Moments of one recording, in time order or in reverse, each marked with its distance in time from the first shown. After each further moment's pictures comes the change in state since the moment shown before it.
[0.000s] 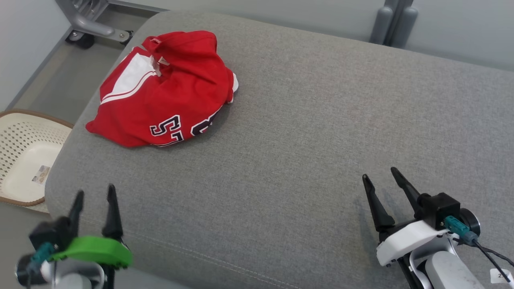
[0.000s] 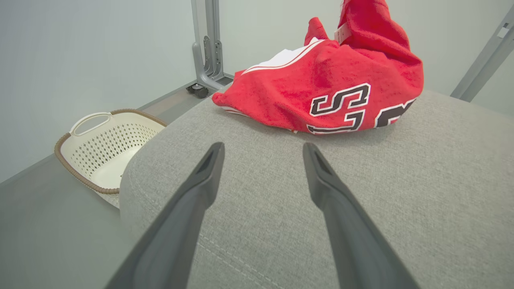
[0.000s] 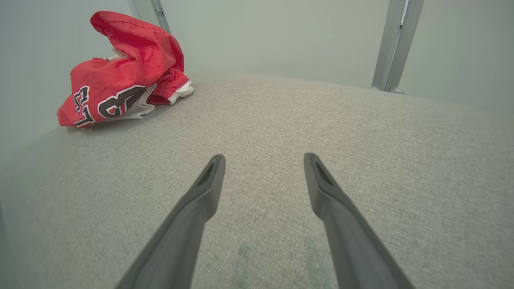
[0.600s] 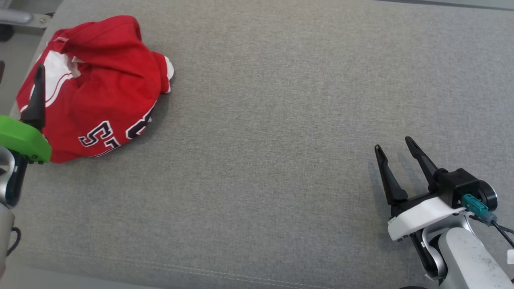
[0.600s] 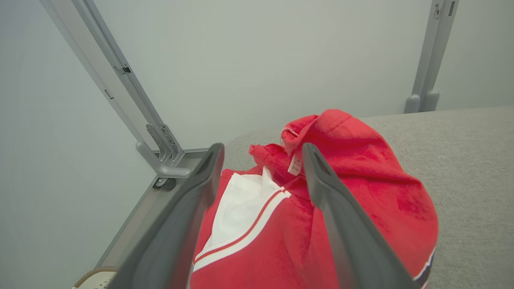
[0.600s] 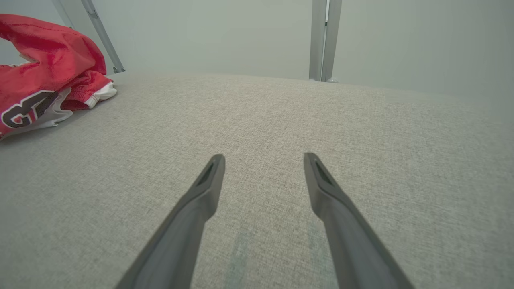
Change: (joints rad) left arm -0.562 0.450 -0.402 0.183 -0.248 -0.003 0.058; right arm -0.070 -0.047 -0.025 -0.059 -0.002 0.000 0.000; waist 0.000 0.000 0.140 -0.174
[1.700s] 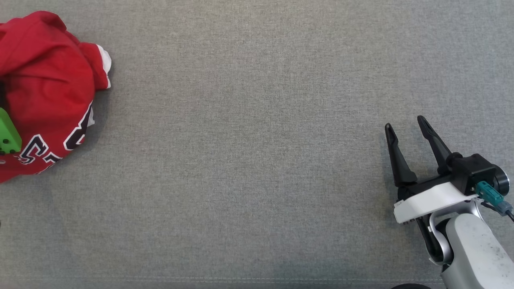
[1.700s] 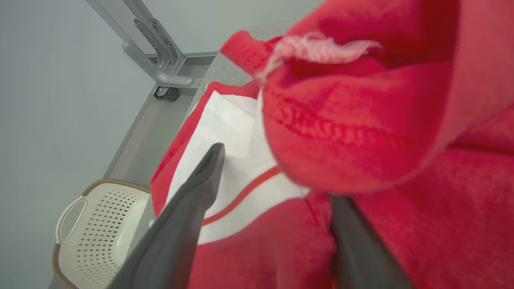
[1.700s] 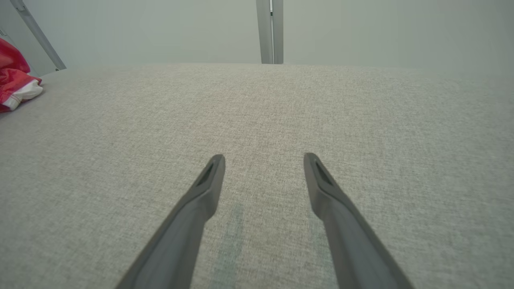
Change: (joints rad) left arm -0.260 0.012 -0.172 0.451 -0.138 0.080 0.161; right arm -0.035 0.002 -0.046 -0.053 -0.006 0.000 0.000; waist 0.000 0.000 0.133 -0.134
